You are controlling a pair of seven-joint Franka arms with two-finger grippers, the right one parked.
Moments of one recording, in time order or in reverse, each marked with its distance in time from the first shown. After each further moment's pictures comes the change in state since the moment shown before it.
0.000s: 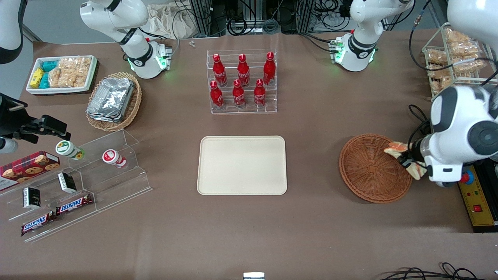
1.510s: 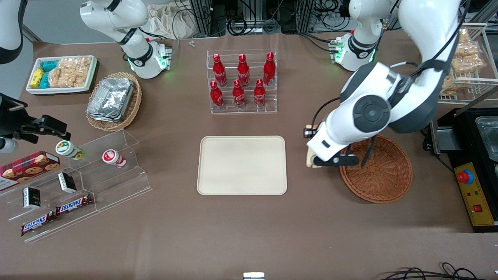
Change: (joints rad) arm -0.236 0.215 -0.297 0.233 -0.079 -0.046 0.236
